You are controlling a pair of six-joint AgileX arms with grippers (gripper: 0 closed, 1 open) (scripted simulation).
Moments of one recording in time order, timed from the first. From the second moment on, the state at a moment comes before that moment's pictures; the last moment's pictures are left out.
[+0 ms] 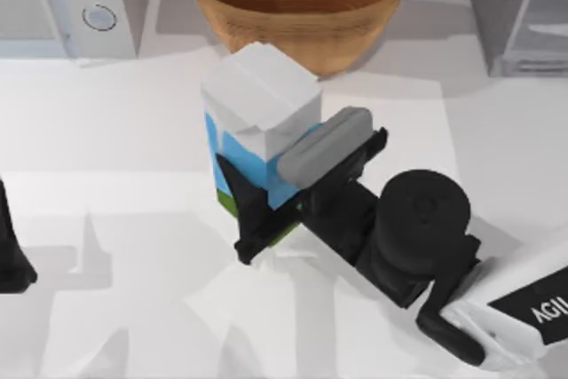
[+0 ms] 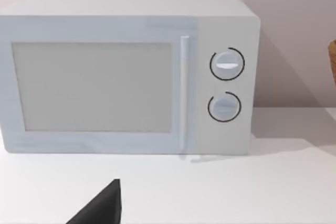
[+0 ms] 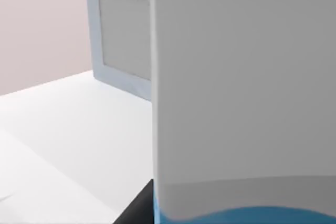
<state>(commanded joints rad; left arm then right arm) 0.00 0.00 0.00 0.00 0.00 0.00 0.86 1.95 0.67 1.28 0.12 0.02</state>
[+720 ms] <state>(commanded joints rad) 0.00 0.00 0.00 0.00 0.00 0.00 0.85 2.19 0.88 1.30 0.11 0.01</state>
